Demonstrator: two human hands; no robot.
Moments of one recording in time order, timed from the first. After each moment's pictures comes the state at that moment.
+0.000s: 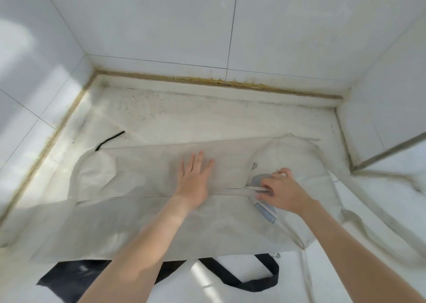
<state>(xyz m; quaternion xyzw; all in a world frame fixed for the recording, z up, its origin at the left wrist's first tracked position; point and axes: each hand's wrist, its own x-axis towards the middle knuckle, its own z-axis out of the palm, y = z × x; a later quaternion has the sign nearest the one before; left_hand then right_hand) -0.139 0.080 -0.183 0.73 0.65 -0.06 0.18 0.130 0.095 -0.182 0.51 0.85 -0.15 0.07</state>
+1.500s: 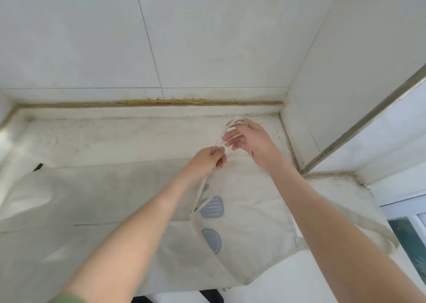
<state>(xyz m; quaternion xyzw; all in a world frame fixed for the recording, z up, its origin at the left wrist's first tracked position) 0.027 0.182 -0.125 0.60 0.55 0.22 0.55 0.175 0.189 -0.077 0.55 0.42 -0.58 -0.43</state>
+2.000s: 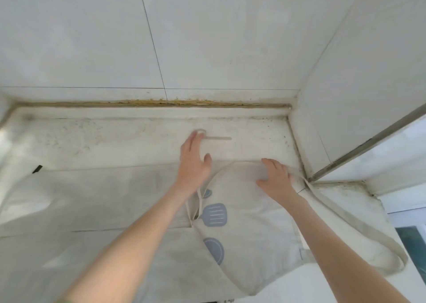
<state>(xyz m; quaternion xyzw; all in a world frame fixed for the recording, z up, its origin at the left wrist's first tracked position) 0.005 0.198 -0.160 0.64 0.64 0.31 0.30 0.228 0.161 -0.174 0.77 0.58 -0.26 -0.03</state>
